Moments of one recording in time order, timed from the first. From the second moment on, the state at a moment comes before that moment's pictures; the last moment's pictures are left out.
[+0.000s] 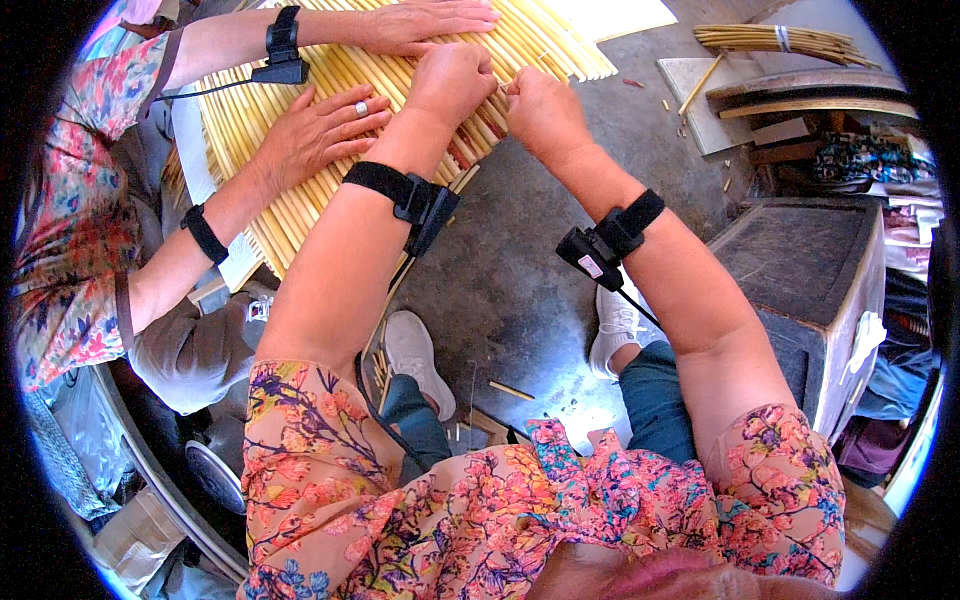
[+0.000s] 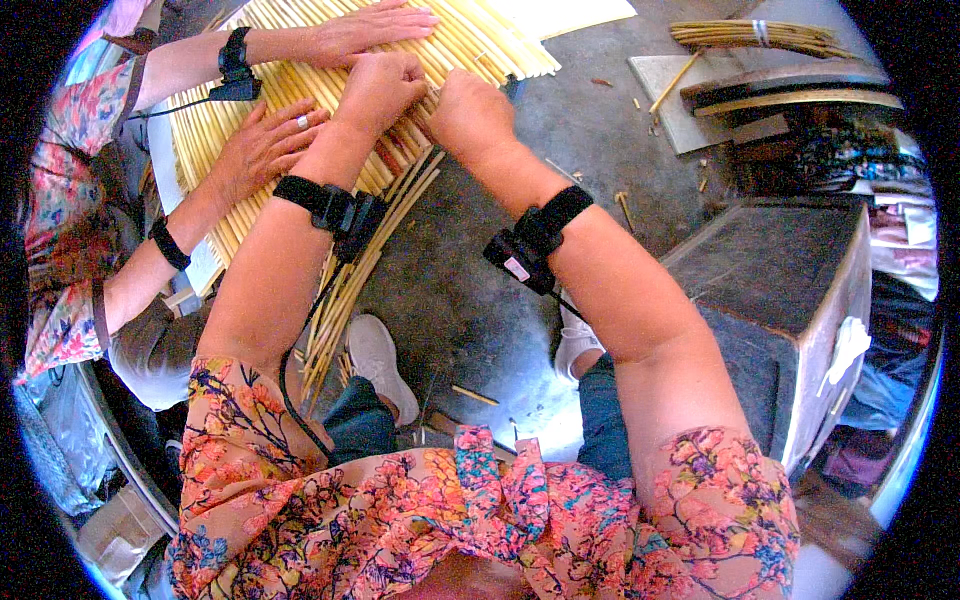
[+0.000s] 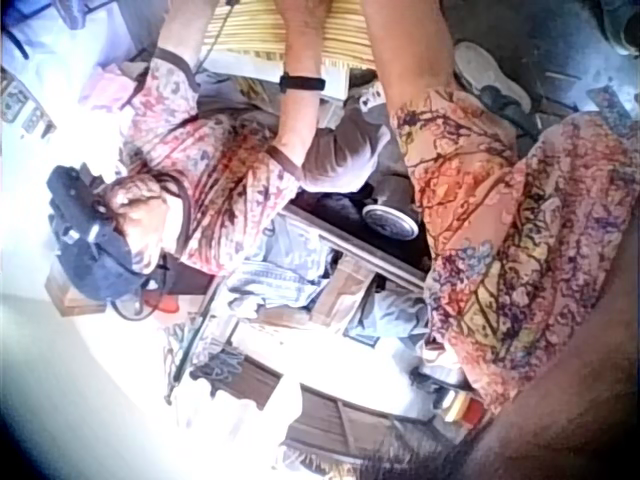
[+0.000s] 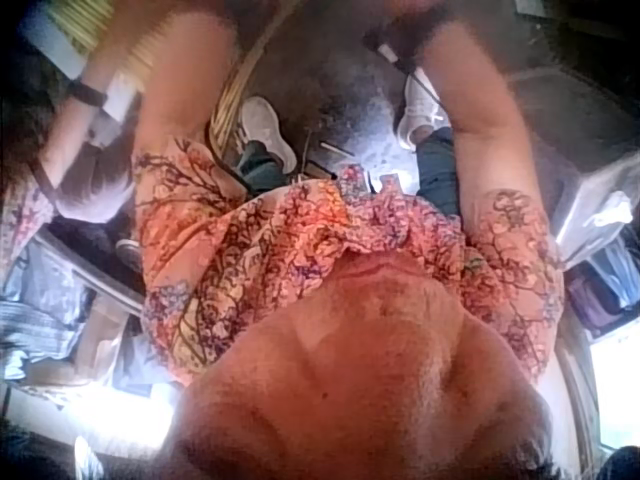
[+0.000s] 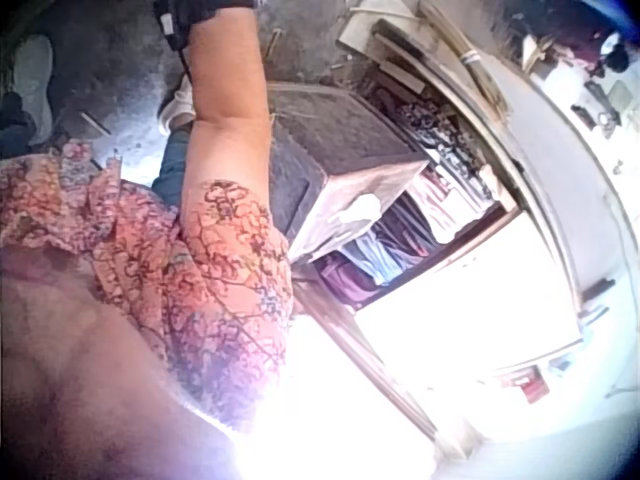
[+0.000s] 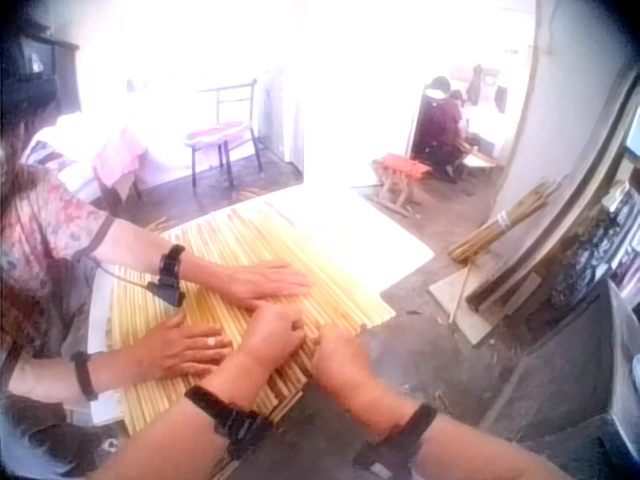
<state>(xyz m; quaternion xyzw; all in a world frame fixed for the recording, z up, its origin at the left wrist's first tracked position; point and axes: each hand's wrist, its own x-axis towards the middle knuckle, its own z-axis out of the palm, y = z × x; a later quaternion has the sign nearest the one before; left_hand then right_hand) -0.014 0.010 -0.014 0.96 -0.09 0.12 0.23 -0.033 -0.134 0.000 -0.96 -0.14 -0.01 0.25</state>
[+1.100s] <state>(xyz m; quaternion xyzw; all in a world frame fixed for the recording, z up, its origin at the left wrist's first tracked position) -0.059 0.030 0.000 0.94 -0.29 0.18 0.06 -0.020 -0.143 -0.002 -0.94 -0.13 0.04 0.32</state>
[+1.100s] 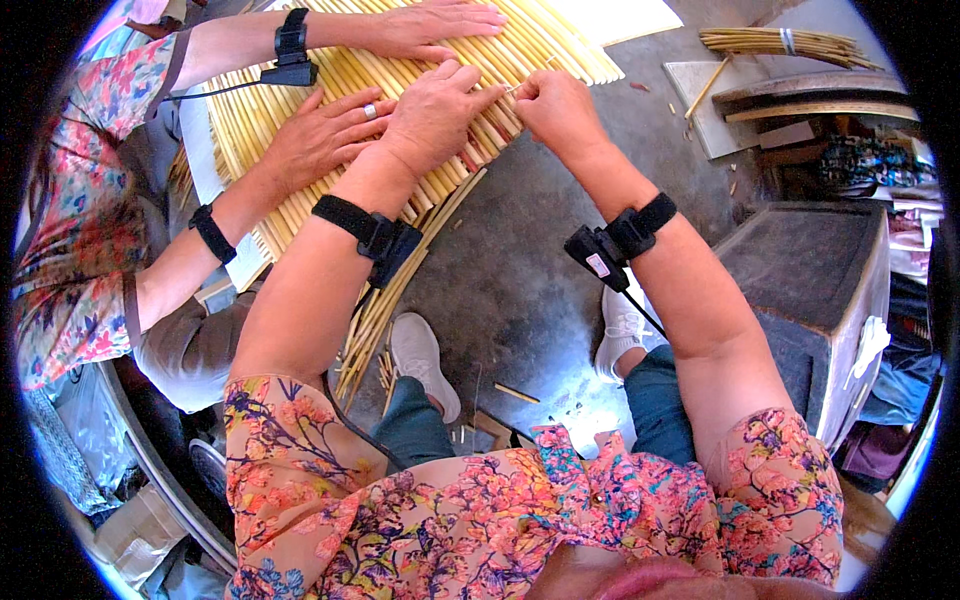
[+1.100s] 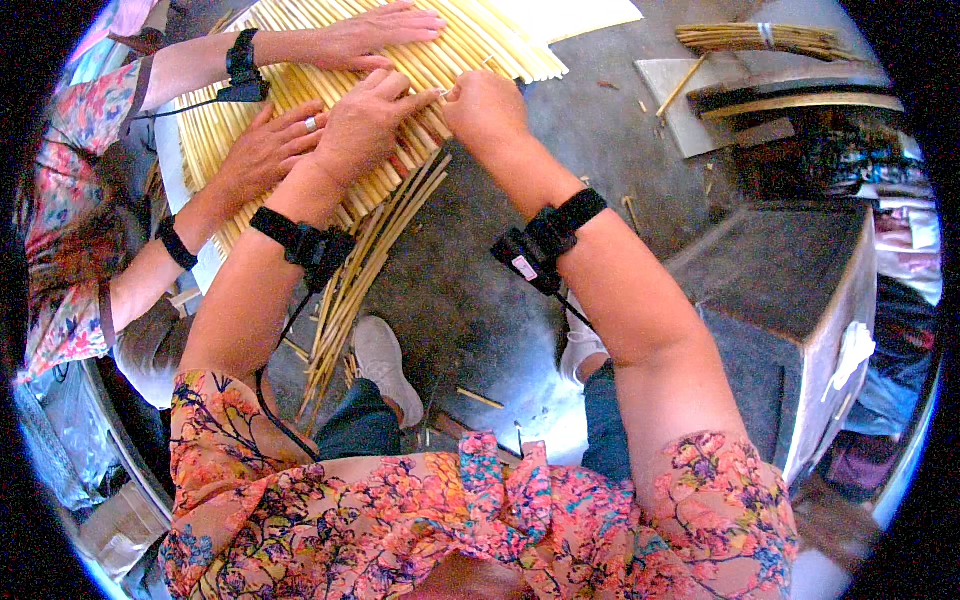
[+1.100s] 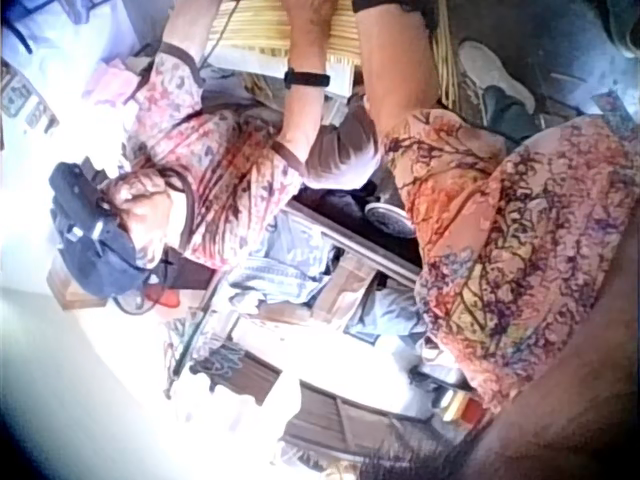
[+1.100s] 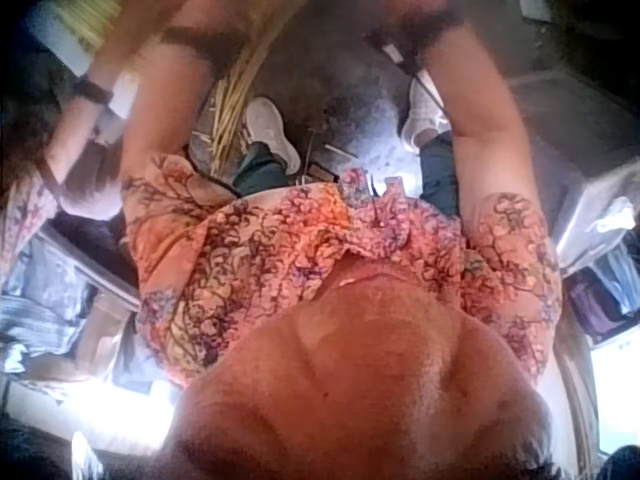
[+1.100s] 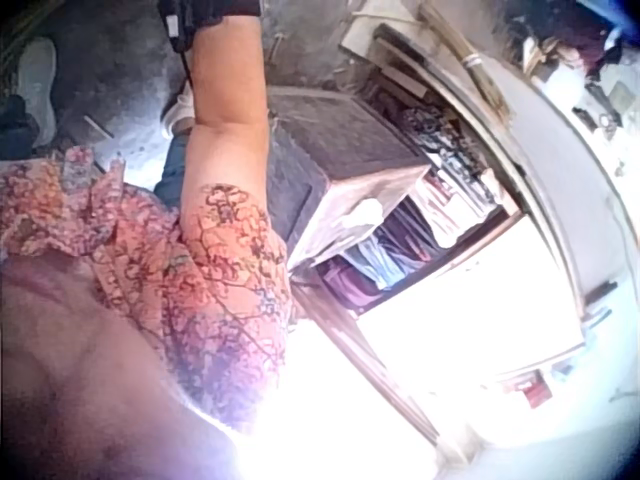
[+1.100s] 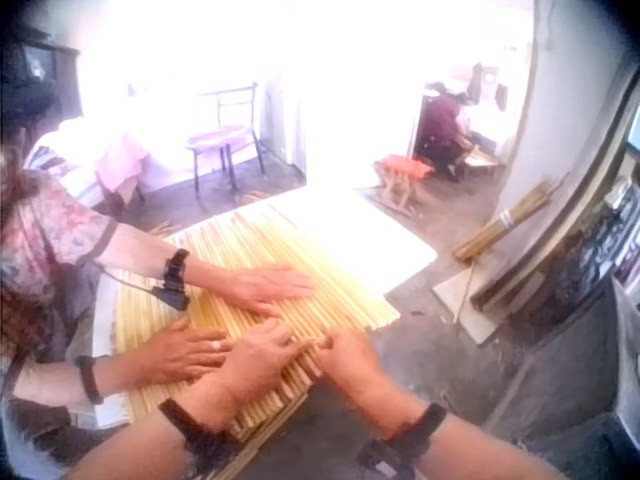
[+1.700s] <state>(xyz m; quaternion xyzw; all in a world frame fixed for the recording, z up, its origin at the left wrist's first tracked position) -0.067 0.021 0.003 0.94 -0.27 0.20 0.02 -0.041 -0.134 -0.003 -0.96 -0.16 -0.05 0.24</state>
